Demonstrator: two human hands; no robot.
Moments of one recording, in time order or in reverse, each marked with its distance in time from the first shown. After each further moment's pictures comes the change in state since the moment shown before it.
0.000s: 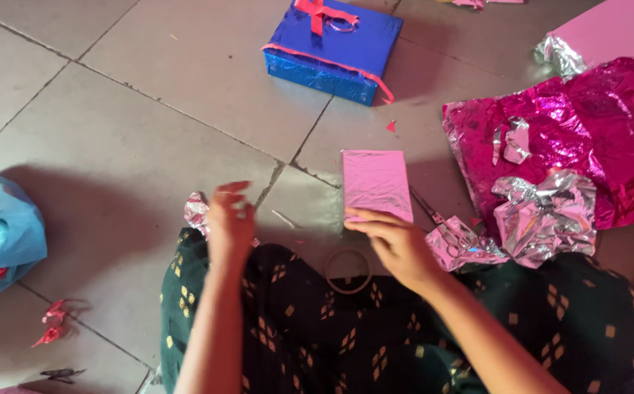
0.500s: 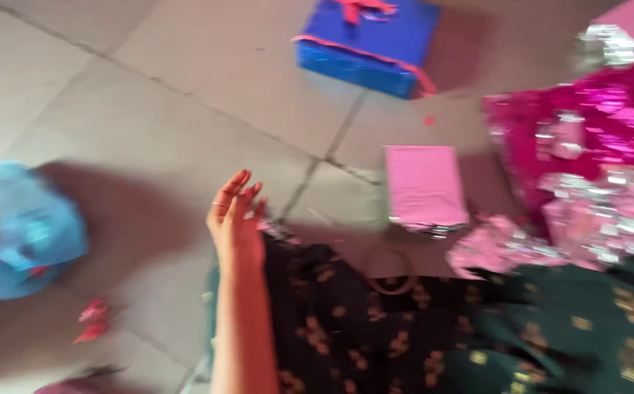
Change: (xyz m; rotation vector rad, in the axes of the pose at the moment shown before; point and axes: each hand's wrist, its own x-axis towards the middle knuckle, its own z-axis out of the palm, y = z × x) left_hand 0.018 -0.017 -0.038 -1.129 0.204 -0.694; right_hand 0.022 0.052 -0.164 -0.194 -0.167 0.455
